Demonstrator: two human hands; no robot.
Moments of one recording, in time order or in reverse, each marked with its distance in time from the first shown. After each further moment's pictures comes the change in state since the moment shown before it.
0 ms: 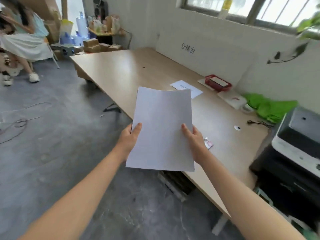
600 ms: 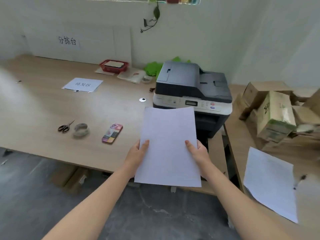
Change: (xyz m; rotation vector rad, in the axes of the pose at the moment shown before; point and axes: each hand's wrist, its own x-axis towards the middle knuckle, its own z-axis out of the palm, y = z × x) left_hand -0.120 -0.126 0.372 0.266 -0.605 -0.233; right_hand -0.202 0.102 -0.368 0.162 0.610 0.133
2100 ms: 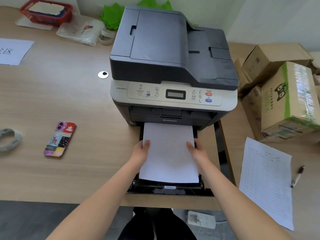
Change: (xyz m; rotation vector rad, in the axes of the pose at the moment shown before) left_hand 0.223 -0.075 0.109 0.330 -0.066 -0.296; right_hand 0.202 0.076 -0.078 -0.149 0.274 0.336
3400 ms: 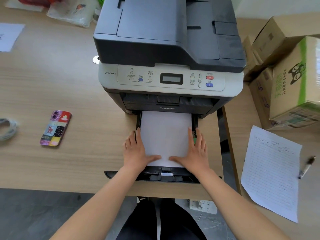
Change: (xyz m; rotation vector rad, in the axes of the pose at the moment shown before) left_hand -0.005 -0.043 0.012 0.995 0.212 0.207; right_hand -0.005 0.051 0.001 -1.039 0.073 -0.380
